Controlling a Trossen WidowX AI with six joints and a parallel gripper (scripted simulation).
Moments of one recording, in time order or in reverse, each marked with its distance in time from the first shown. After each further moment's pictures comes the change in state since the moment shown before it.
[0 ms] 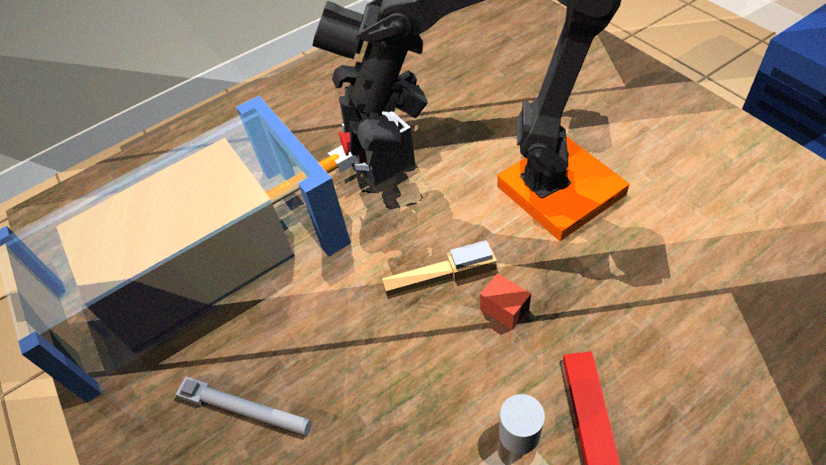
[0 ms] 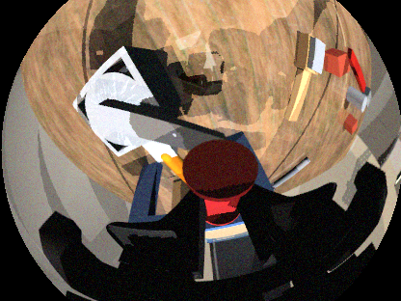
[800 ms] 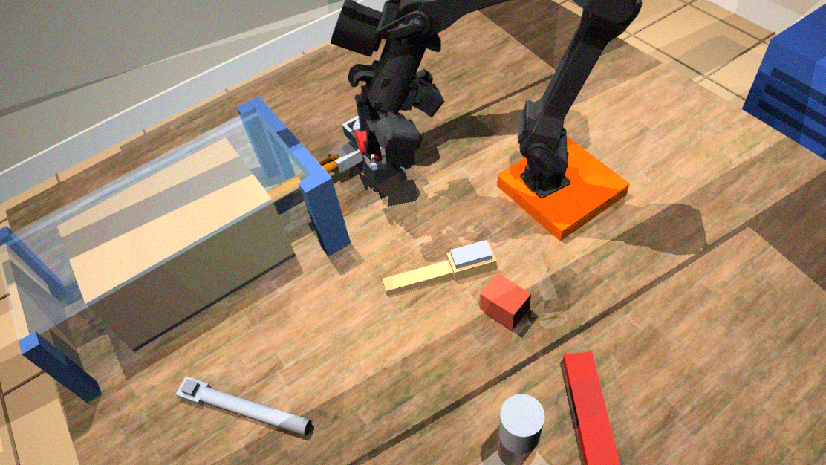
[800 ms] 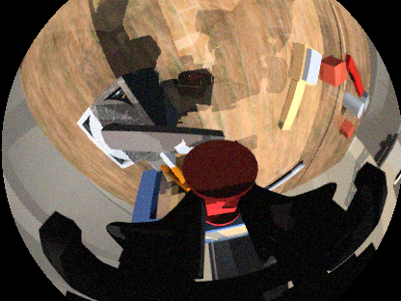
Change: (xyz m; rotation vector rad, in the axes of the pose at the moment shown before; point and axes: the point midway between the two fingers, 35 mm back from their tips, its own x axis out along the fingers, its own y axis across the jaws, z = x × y) arm -0.011 -0.009 0.022 -0.001 0.002 -0.008
